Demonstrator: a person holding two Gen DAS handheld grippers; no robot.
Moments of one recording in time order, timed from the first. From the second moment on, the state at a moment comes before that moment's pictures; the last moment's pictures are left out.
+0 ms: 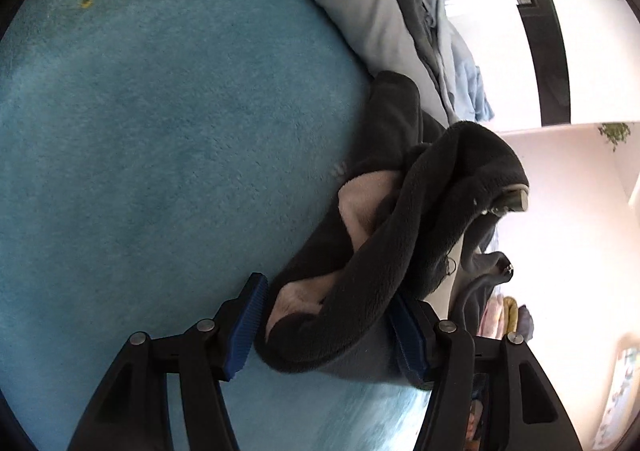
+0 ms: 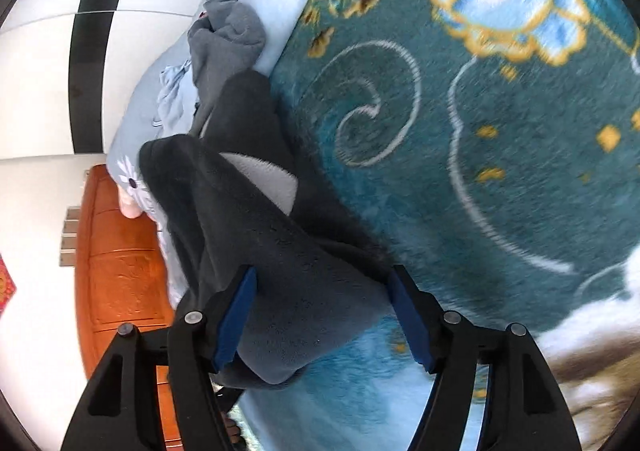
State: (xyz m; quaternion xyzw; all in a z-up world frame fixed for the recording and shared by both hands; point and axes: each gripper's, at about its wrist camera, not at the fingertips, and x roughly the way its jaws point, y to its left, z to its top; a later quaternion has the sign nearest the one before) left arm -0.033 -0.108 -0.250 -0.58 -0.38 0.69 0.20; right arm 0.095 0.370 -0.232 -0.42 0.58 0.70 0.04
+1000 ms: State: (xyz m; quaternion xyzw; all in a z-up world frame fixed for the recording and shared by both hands) left arm -0.021 -0.109 -0.231 -0.58 -0.40 0.69 0.15; right arm 0.071 0.354 -0.227 -0.35 0.64 0.67 0.10
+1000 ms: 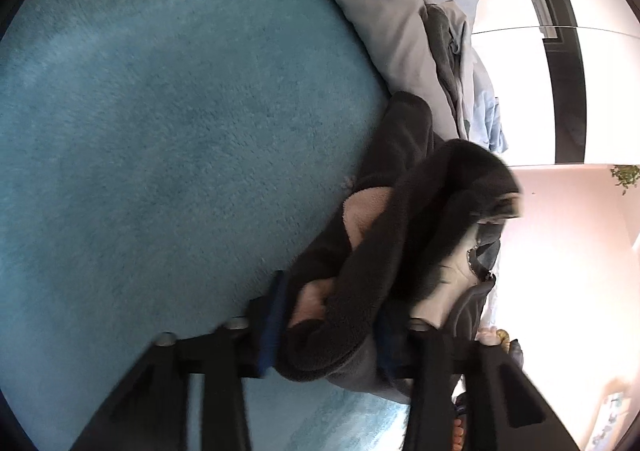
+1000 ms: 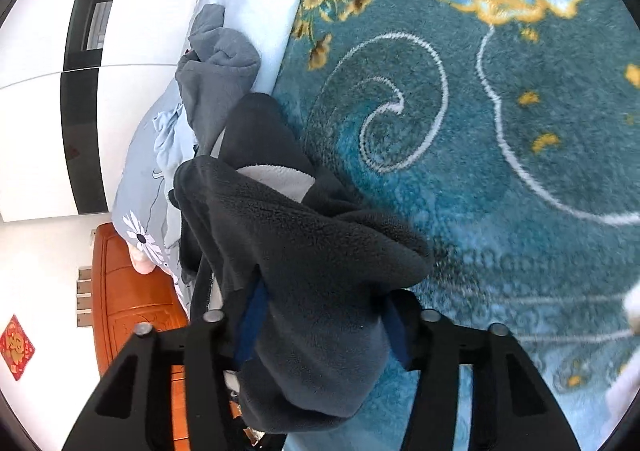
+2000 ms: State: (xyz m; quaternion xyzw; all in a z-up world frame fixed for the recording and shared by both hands) left arm 0.134 -0.169 -0.210 -0.62 -0.35 0.68 0.16; right arm 0.214 0.325 -0.211 -0.44 0.62 0.65 -0.01
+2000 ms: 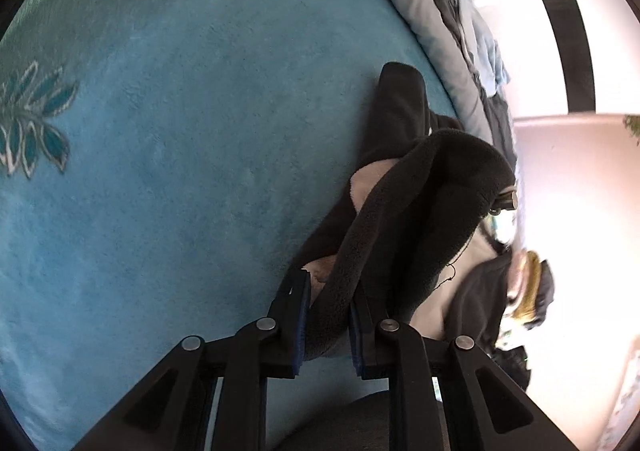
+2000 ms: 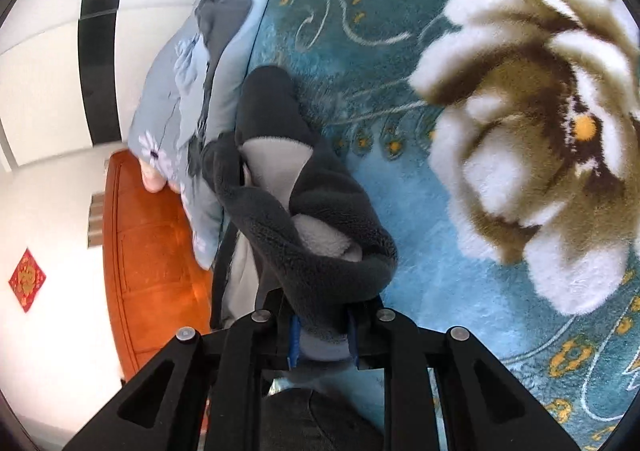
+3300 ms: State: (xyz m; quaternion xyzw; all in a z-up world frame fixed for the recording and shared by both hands) left arm 0.102 -0.089 -0.129 -0.60 -0.19 0.74 0.24; right arm 0.084 0.300 -0.139 -0.55 0.34 0.76 -0.05
